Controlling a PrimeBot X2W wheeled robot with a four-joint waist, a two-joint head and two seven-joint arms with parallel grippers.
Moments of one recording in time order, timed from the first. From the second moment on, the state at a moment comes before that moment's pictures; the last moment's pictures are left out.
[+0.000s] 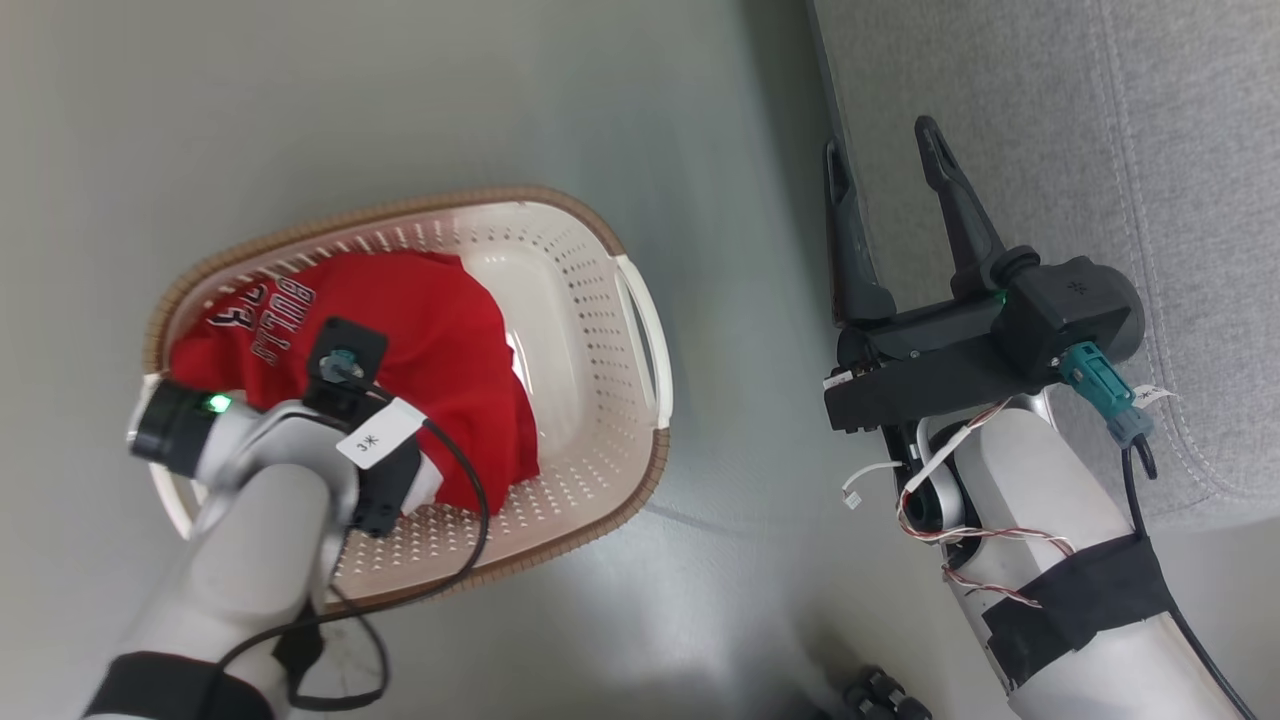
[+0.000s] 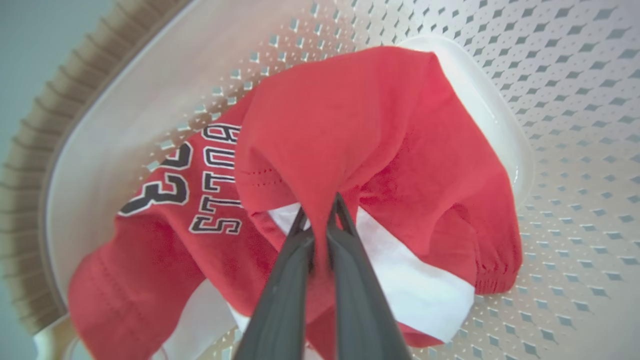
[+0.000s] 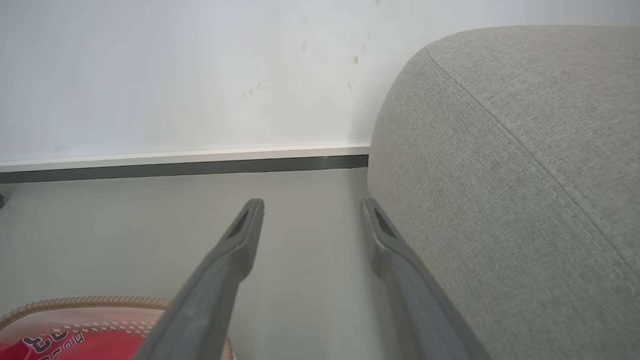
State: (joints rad) left arm -0.81 0.18 -0.50 1.03 -0.15 0.03 0.10; right arm -0.65 -0.06 0.39 0.26 0.27 -0.11 -0.26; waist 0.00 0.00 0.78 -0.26
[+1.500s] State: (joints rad) left arm -0.59 0.06 -0.26 0.83 -0.44 -0.05 -0.25; right arm -0.45 -0.12 0.32 0.36 0.26 -0.07 -0.26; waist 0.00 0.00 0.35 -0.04
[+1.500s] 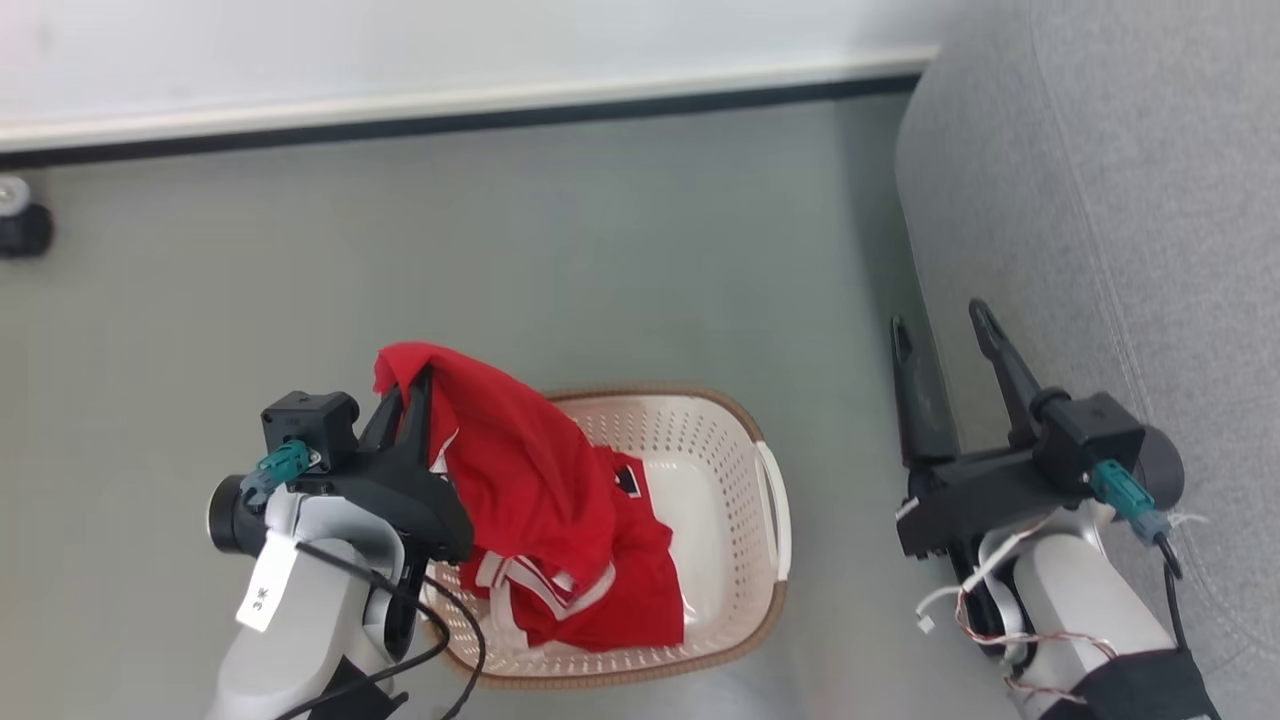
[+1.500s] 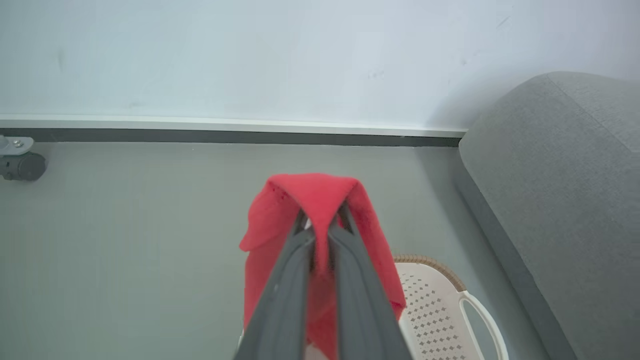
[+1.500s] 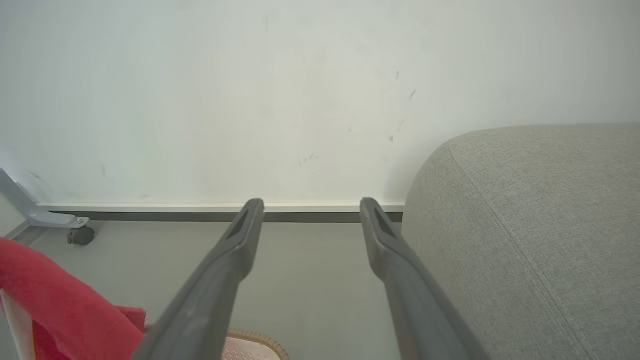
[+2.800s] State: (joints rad) left arm -0.30 0.07 -0.27 0.08 -0.40 -0.07 -0.25; right arm -0.25 -0.12 0.31 0.33 0.31 -0.05 -0.26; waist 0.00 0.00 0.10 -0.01
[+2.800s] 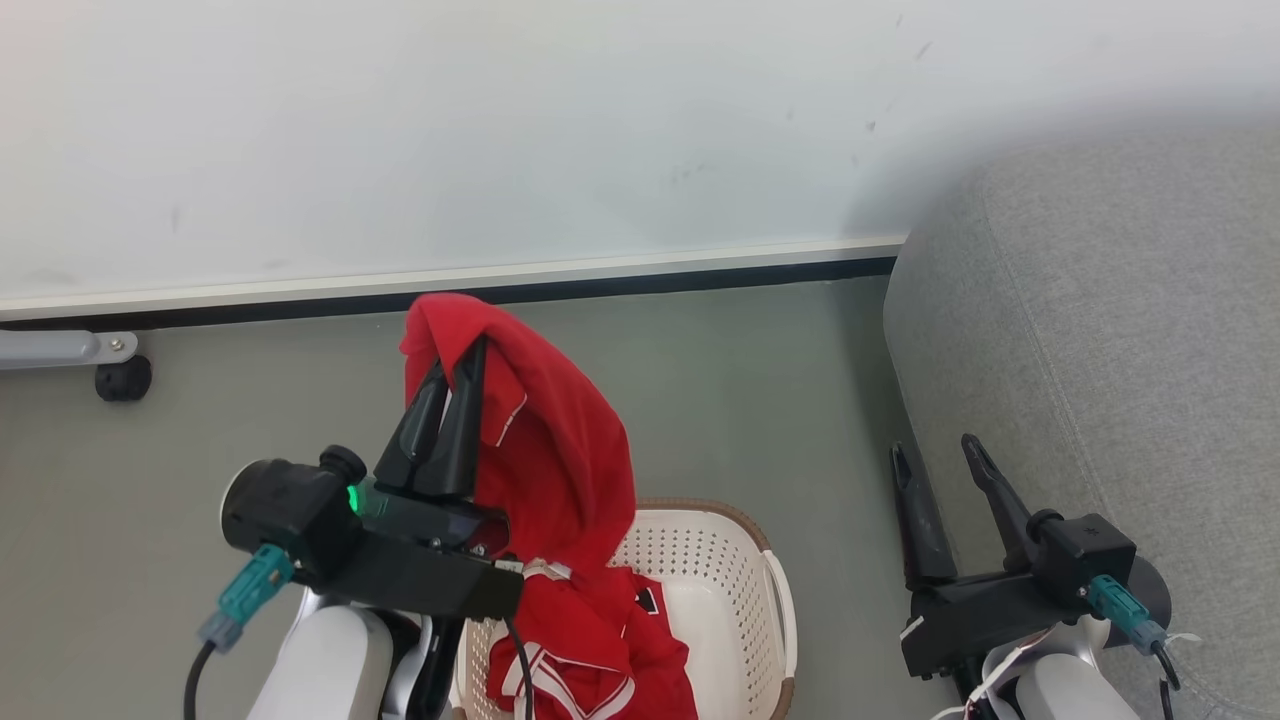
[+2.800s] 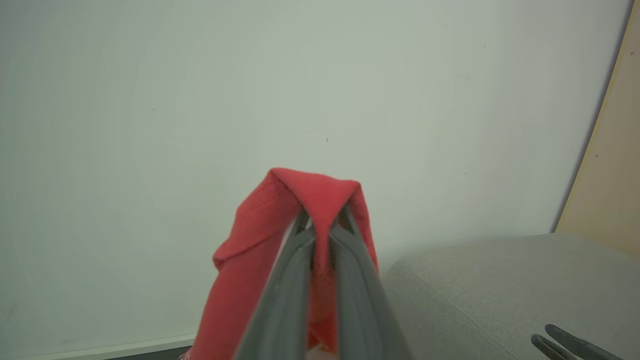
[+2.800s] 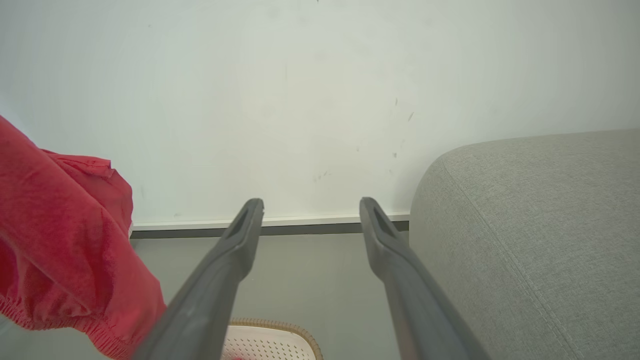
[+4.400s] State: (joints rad) left arm -0.26 0.08 -0.35 -0.01 -0.38 -0.06 -0.12; right arm -0.34 -0.07 0.69 0.26 0.24 0.09 -0.17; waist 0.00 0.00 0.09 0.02
